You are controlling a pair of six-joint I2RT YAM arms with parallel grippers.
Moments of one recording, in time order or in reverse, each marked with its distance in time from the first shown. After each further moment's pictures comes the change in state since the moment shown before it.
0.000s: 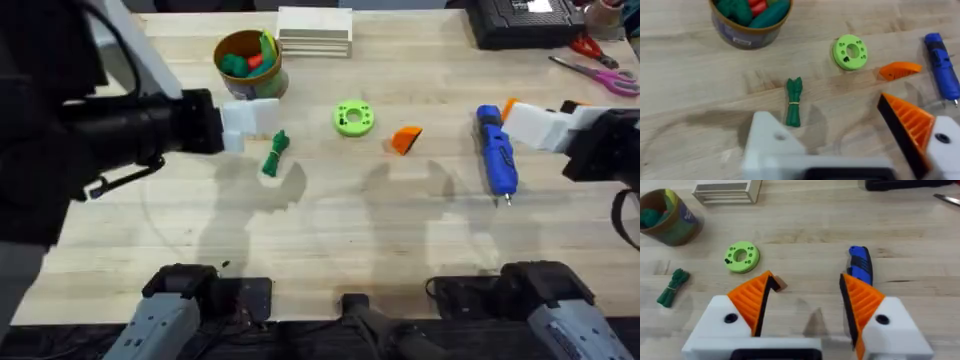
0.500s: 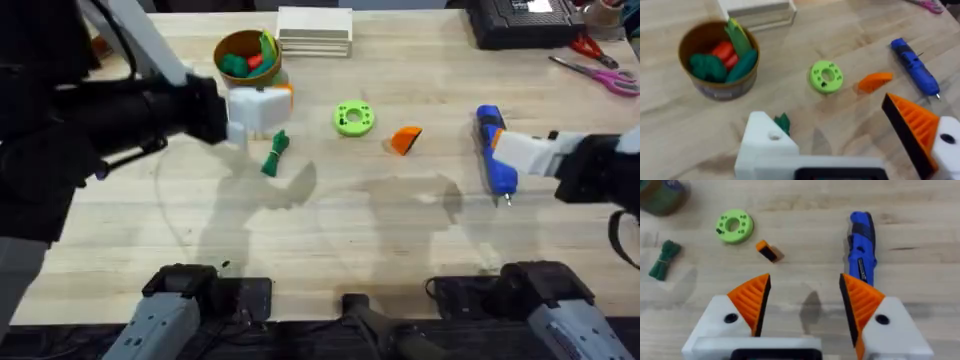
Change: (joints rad) left arm 0.000 0.012 0.000 0.136 0.159 0.134; right arm 0.000 0.000 0.000 -0.150 -0.002 0.000
